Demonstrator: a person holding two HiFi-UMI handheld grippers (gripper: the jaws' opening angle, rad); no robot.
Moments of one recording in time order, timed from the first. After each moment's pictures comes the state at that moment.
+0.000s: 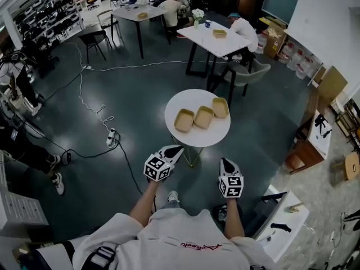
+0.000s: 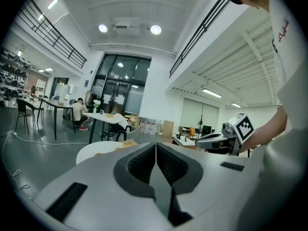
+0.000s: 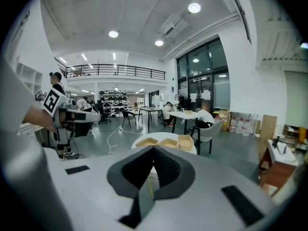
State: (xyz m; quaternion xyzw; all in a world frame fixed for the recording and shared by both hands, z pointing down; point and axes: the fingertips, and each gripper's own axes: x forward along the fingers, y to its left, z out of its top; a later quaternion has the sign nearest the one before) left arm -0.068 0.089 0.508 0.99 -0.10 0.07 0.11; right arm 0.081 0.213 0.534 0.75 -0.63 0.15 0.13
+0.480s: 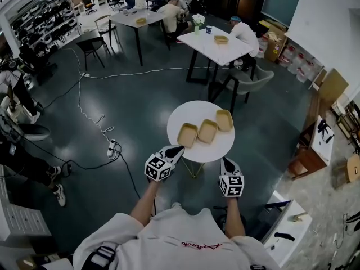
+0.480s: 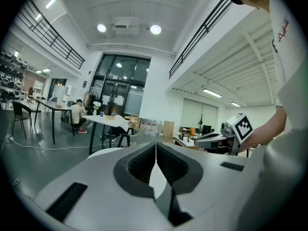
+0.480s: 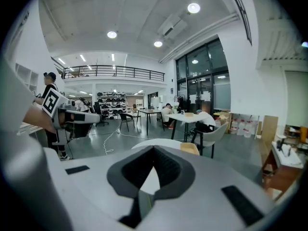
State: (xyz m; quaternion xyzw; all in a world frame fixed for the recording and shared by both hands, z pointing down) left arm -0.043 -0.015 0.500 0.99 -0.09 0.07 0.10; right arm 0.105 0.108 0.528 0.75 -0.63 0.14 0.12
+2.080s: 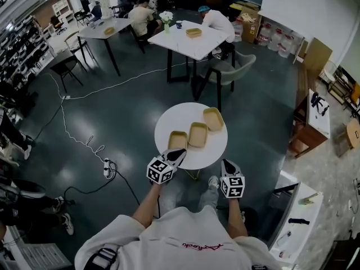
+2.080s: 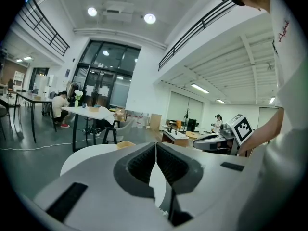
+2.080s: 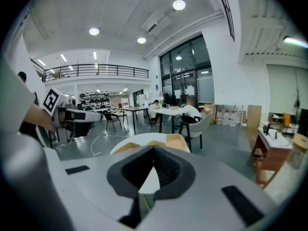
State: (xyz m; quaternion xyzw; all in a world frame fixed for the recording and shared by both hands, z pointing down) left arm 0.051 -0.046 0.539 0.99 0.01 0.11 0.10; right arm 0.166 0.099 0.575 0.80 -0.56 0.18 0.10
